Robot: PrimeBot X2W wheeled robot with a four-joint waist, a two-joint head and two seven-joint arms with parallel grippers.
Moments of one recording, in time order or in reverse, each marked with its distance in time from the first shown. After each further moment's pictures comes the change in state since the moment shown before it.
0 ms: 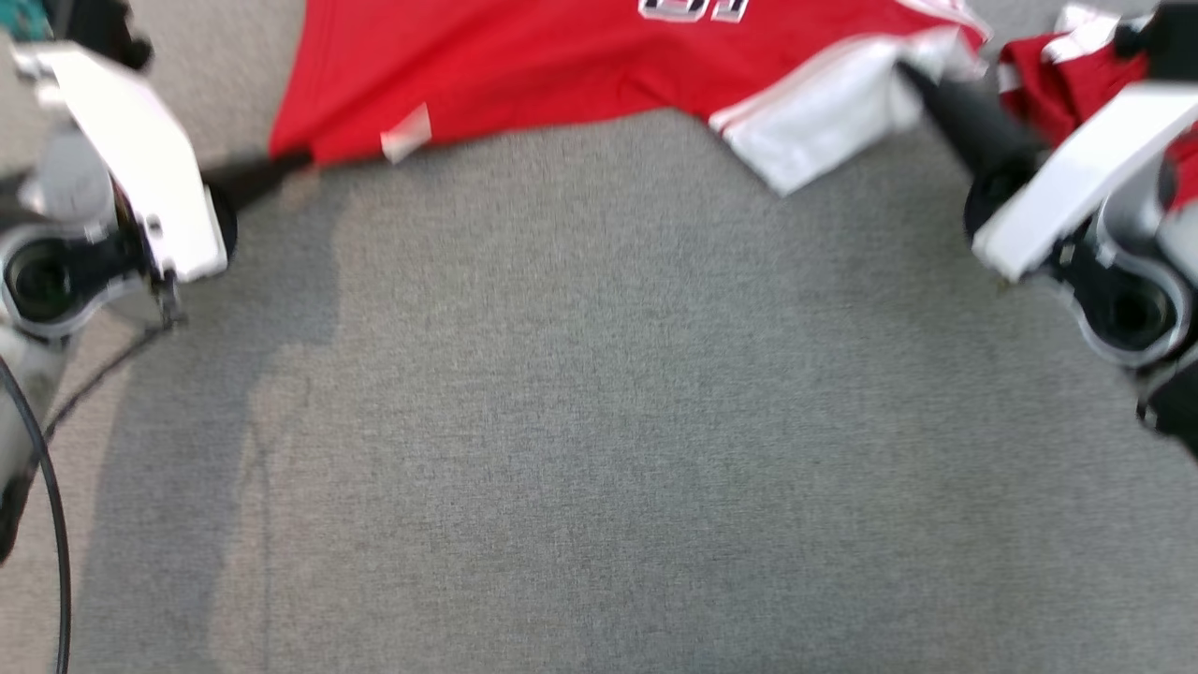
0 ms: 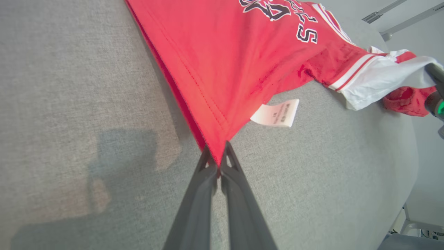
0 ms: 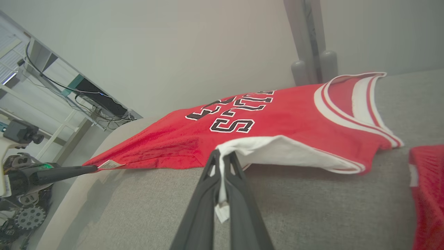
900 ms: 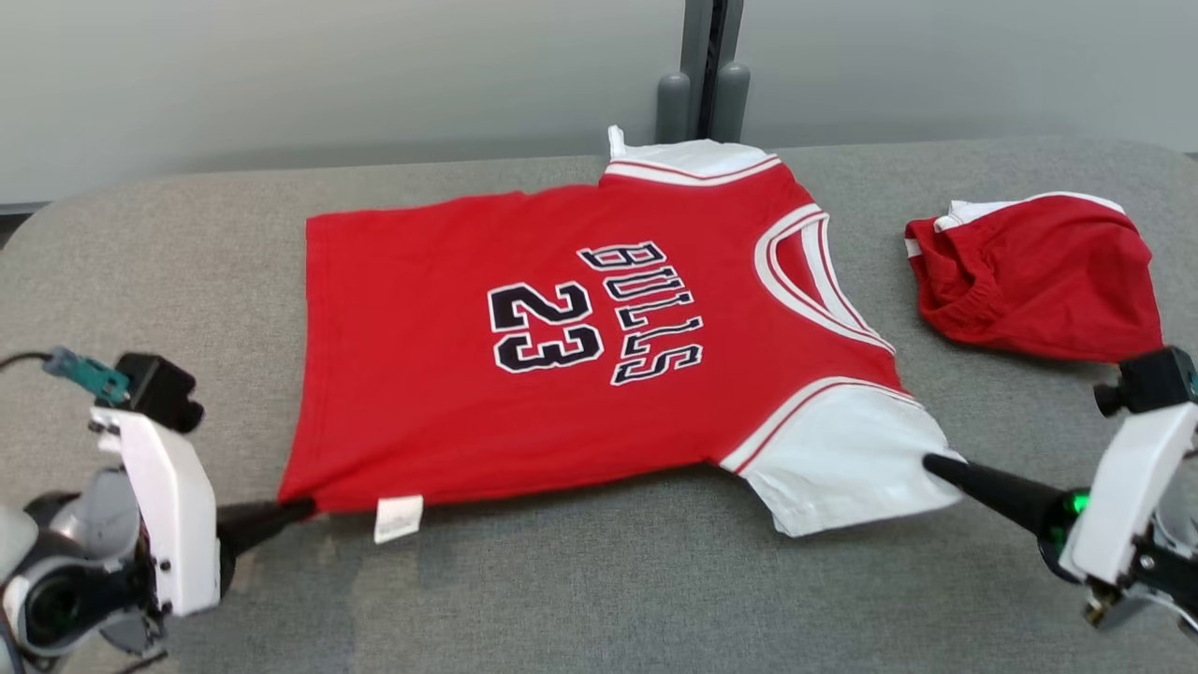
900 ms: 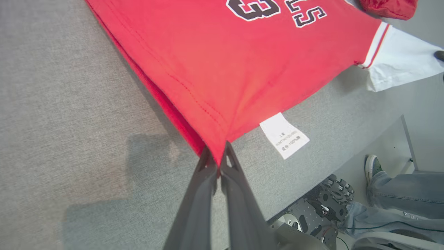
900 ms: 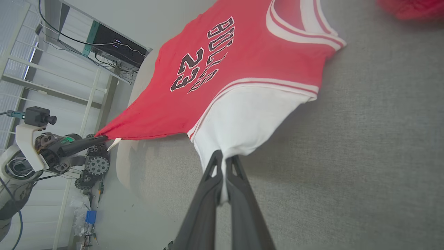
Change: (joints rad) left arm 0.490 0.255 -0.110 -0.308 -0.096 0.001 -0.040; right arm 0.465 -0.302 0.088 -0.288 0.351 0.000 0.233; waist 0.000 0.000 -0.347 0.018
